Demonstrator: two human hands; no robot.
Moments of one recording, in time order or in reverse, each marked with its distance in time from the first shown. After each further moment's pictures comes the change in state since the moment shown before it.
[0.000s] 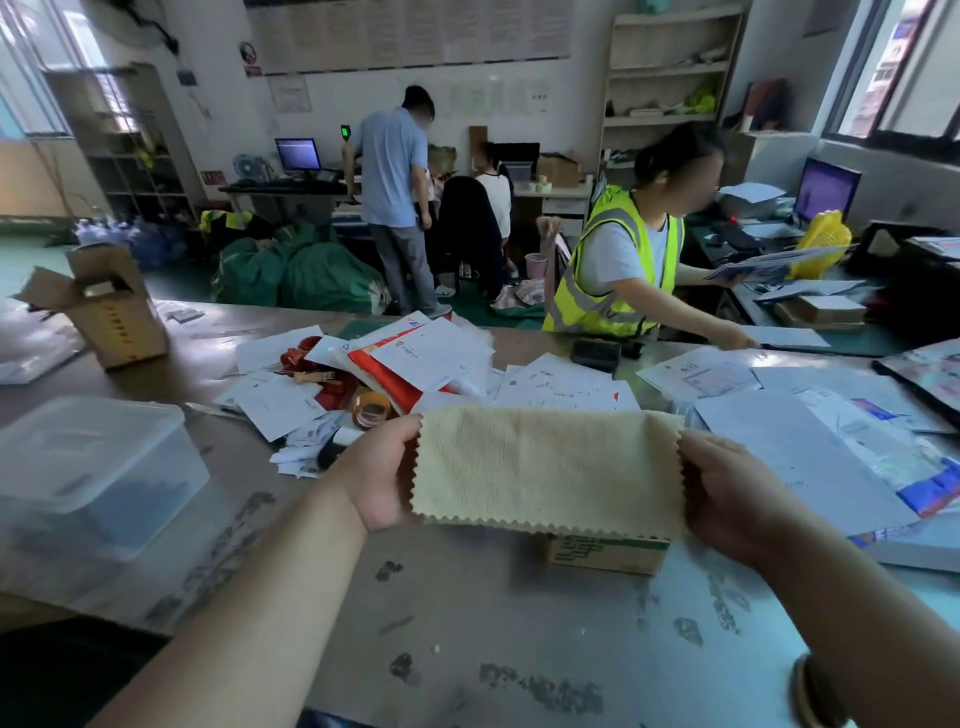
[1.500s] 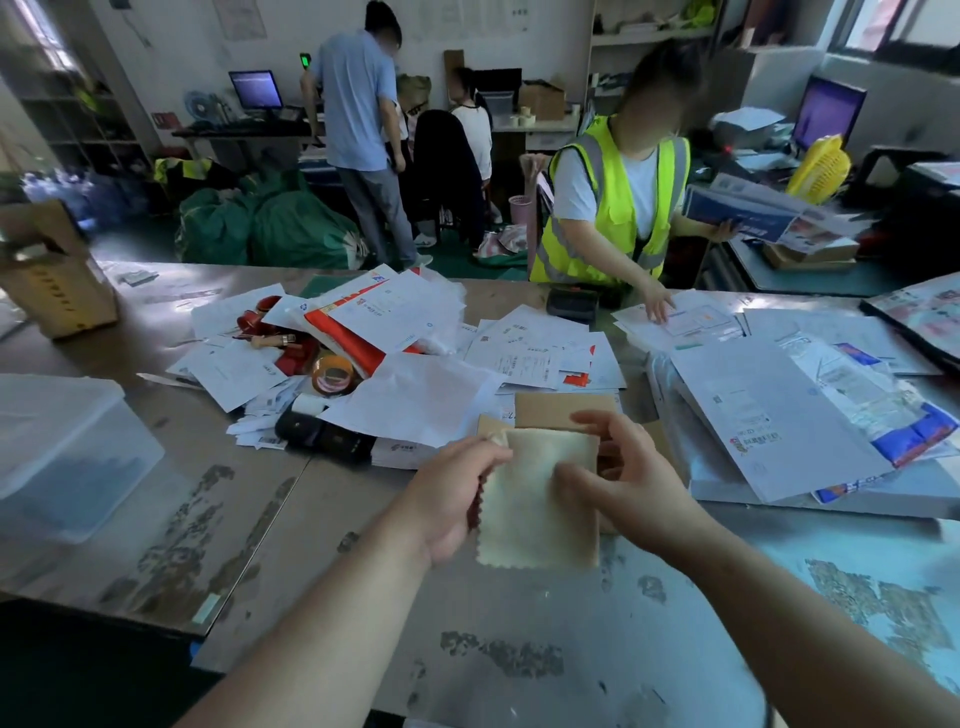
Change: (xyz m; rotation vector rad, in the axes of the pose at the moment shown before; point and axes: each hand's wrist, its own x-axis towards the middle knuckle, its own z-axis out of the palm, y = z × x) left_hand 0.065 -0.097 0.082 0.134 0.103 -0.053; right_hand 0.025 0.049 -0.018 -0.641 -0.057 -0.247
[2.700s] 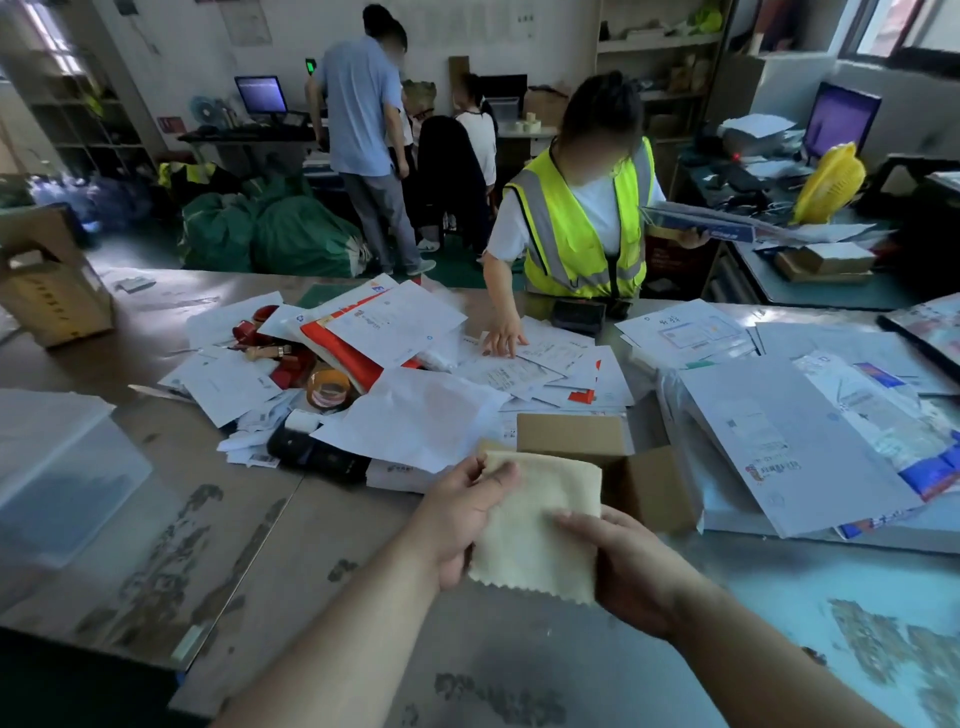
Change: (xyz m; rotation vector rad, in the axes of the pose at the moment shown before) left_hand 0.045 -0.008 -0.004 -0.049 -0.013 0.040; right_hand 0.029 0.042 0.022 0.846 -0.367 0.466
